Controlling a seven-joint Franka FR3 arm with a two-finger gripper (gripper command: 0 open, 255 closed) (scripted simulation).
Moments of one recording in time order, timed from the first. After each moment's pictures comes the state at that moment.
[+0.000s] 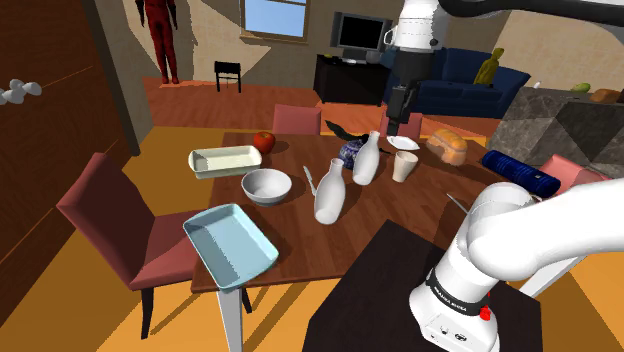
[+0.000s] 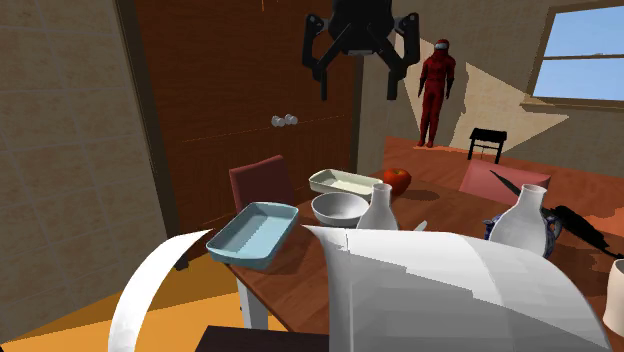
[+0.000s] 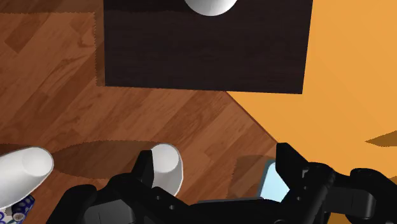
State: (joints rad) arm 0.02 -0.82 -0.05 -2.34 -0.05 1.43 -0.10
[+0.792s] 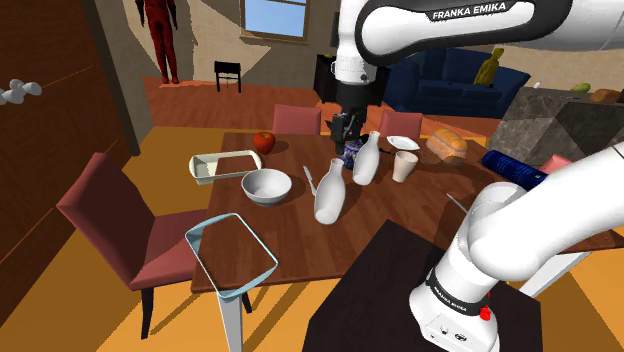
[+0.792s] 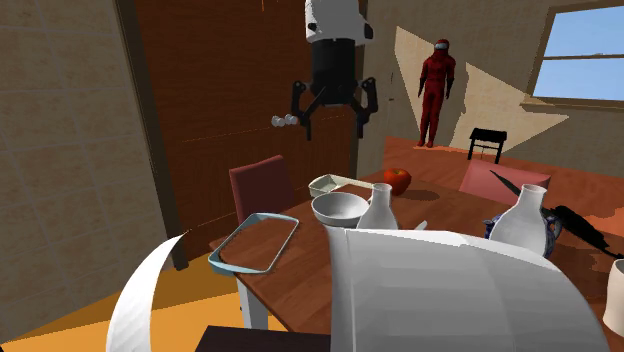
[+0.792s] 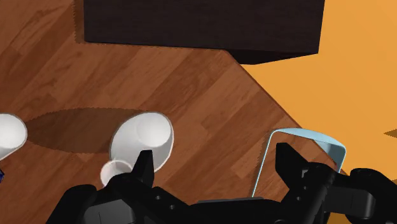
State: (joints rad) arm 0.04 -0.53 0.01 -2.35 -0.04 1.73 -0.03
